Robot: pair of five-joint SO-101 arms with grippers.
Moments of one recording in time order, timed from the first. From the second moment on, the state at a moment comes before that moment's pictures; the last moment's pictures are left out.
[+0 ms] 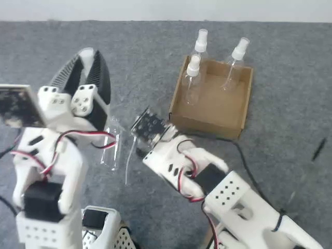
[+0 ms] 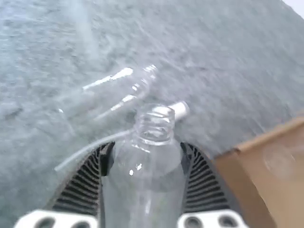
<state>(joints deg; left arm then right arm) 2.4 -61.9 29.3 49.1 15.6 -49.6 -44.7 58.8 31.6 10.2</state>
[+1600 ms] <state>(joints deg) 7.2 -62.0 50.9 41.9 15.6 -50.5 -47.9 74.9 10.0 10.0</state>
